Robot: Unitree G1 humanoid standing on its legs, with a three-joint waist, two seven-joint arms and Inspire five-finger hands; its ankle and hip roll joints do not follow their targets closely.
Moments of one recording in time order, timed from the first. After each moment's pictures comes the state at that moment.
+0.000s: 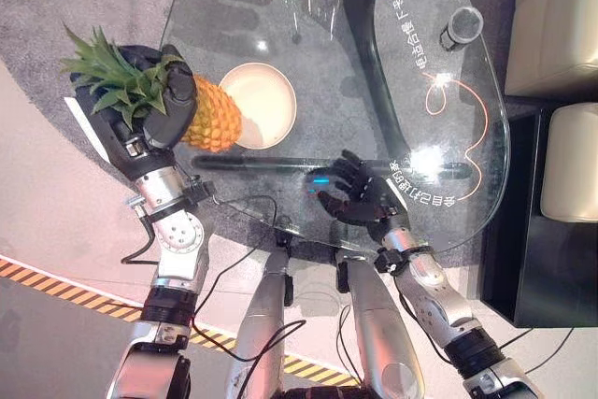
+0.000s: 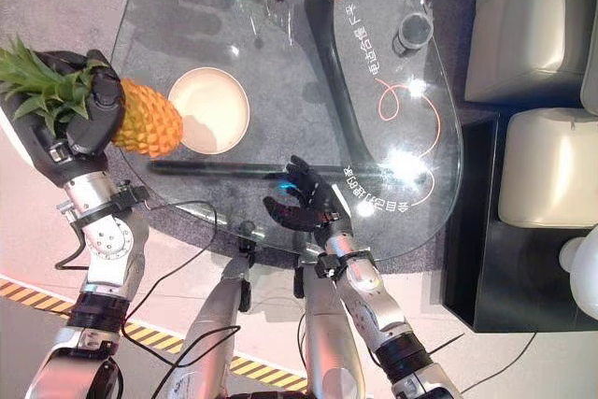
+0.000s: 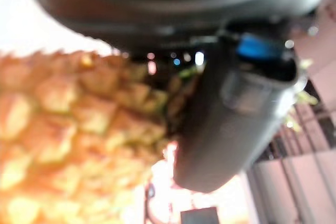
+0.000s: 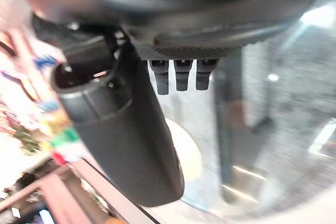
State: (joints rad) left arm -0.51 0.37 -0.04 0.30 -0.16 -0.73 0.63; right arm -0.27 -0.34 0.40 0.21 0.62 -0.08 0.01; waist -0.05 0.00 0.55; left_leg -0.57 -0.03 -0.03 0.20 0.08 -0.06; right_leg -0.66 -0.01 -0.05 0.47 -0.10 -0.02
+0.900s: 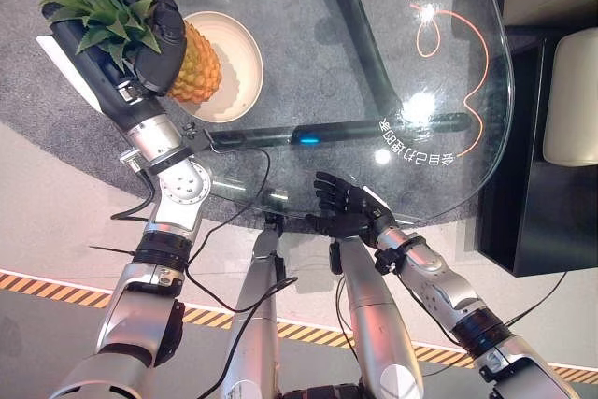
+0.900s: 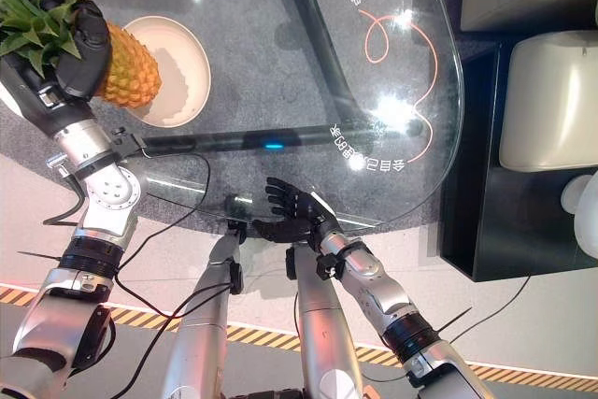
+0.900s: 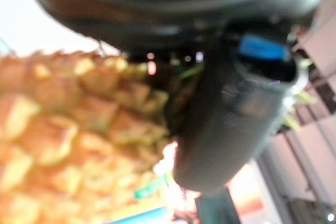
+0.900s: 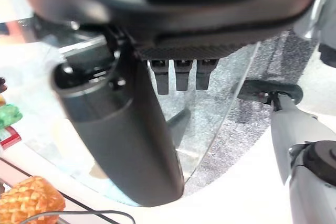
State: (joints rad) left arm -0.79 0.45 -0.12 0.55 -0.03 -0.77 0.89; right arm -0.36 -0.43 0.48 0.27 0.63 0.02 0.11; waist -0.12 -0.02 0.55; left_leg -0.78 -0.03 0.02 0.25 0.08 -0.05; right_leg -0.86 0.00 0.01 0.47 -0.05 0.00
